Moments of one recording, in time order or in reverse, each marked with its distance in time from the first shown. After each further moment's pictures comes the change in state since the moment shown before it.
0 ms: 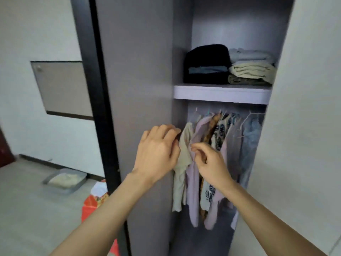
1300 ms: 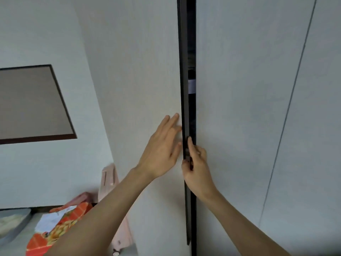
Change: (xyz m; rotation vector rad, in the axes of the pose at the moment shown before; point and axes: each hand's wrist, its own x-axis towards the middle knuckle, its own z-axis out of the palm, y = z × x) left_hand 0.035 0.107 0.096 -0.464 -0.182 0.314; right_hand -0.074 0.043 -0.068 0.028 0.208 0.317
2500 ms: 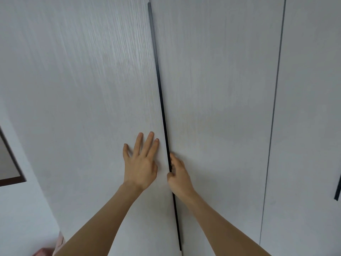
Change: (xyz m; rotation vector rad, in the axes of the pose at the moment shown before) left_hand 0.133 -0.088 0.120 0.500 -0.081 -0.081; right_hand 0.170 0.104 -0.008 0.029 -0.013 0.256
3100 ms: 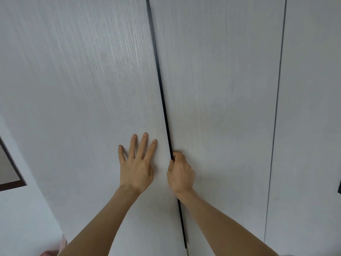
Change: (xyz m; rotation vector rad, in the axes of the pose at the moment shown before) left_hand -0.007 -0.016 0.008 0.040 0.045 -0.004; right_hand 0.016 -0.009 0.020 -0.399 0.437 -0.067
